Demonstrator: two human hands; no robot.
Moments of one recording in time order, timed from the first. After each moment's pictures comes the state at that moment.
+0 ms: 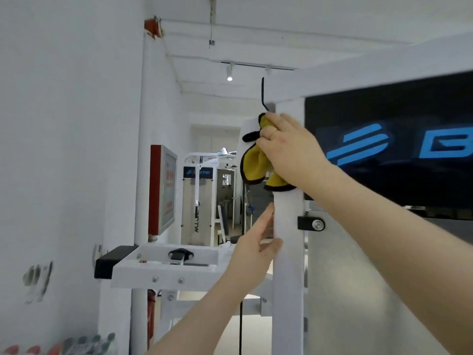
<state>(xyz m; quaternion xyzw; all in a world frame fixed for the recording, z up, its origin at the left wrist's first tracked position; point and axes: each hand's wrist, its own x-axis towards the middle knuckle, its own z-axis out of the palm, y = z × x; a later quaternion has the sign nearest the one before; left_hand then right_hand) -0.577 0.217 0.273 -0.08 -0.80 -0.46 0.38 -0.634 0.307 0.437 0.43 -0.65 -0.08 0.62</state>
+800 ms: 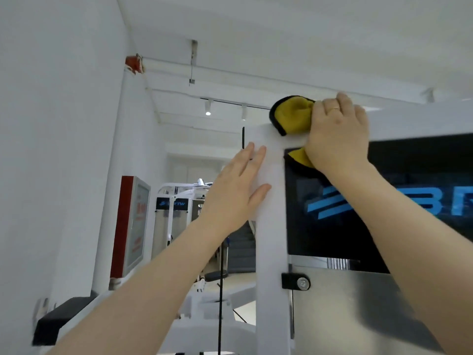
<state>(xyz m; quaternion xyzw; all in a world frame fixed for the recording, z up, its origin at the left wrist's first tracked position) -0.576 0.208 0.439 -0.10 -0.81 0.03 0.57 -0.648 0.369 0.517 0.15 -0.71 0.09 0.68</state>
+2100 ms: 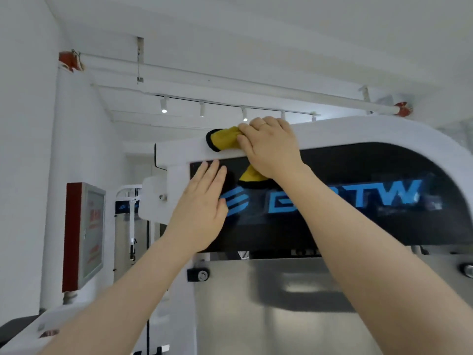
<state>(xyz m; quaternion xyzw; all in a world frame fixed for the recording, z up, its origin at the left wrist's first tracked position) -0.575 0.325 0.431 -0.11 -0.84 0.02 0.54 -0.667 0.465 0.523 0.28 -0.68 0.06 0.68</state>
